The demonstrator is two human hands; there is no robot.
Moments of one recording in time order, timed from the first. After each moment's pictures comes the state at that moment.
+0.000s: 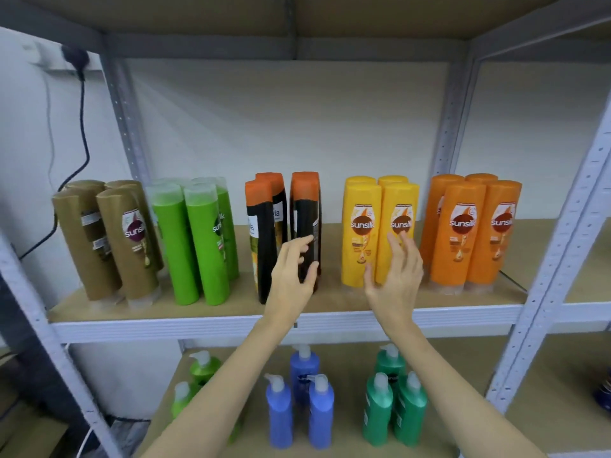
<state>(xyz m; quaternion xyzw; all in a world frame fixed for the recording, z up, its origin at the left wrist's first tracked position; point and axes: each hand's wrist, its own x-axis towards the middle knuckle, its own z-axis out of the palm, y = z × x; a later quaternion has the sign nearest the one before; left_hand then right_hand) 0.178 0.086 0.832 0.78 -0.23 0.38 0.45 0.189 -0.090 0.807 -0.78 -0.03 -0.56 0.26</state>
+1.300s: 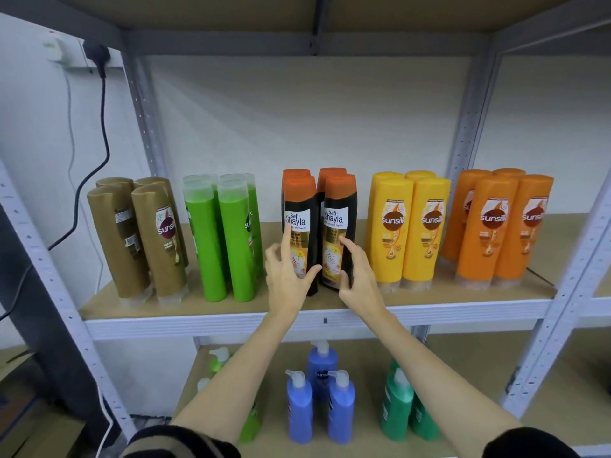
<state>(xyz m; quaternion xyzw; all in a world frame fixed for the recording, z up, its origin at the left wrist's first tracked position) 0.212 0.140 0.806 0.82 -0.09 0.35 0.44 0.208 -0.009 0.794 -0.82 -0.20 -0.32 0.42</state>
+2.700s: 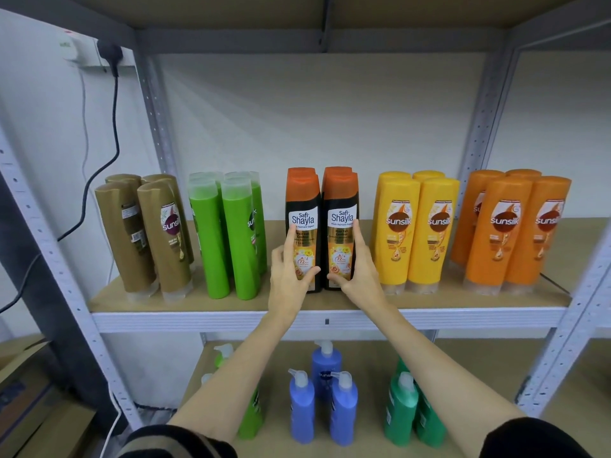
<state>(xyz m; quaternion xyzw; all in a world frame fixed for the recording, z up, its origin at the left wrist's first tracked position) 0.204 0.140 0.808 0.81 -0.12 0.33 0.47 0.216 -0.008 0.807 -0.83 -0.17 -0.25 0.46</state>
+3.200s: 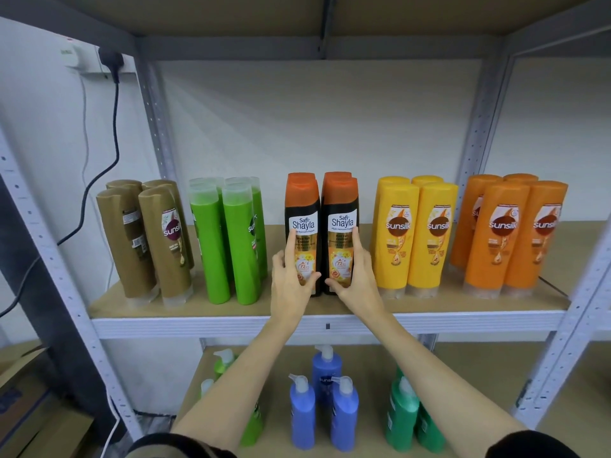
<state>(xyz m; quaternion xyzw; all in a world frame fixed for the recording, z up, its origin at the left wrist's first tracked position) 0.205 0.137 0.808 0.82 -0.10 0.33 0.45 0.210 -0.003 0.804 -0.83 -0.17 -0.28 0.46</state>
